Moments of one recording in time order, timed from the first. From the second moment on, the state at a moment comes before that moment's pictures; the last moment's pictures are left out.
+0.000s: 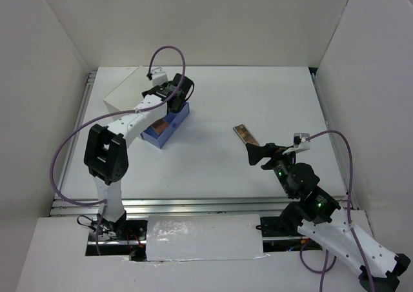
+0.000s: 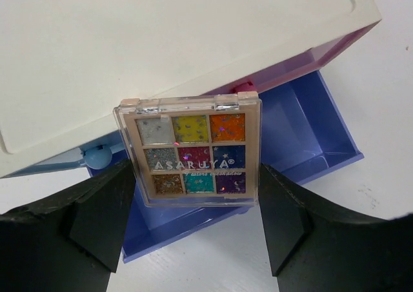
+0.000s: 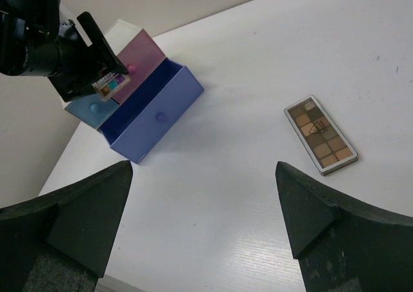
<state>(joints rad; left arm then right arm) -0.50 1.91 1.68 -0.80 -0.82 -0.87 0.75 0.31 0.42 -0.15 0.46 0.55</state>
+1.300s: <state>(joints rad) -0.79 2.03 1.81 -0.74 -0.62 -0.87 0.75 0.26 0.42 -0.20 0.65 0.64</state>
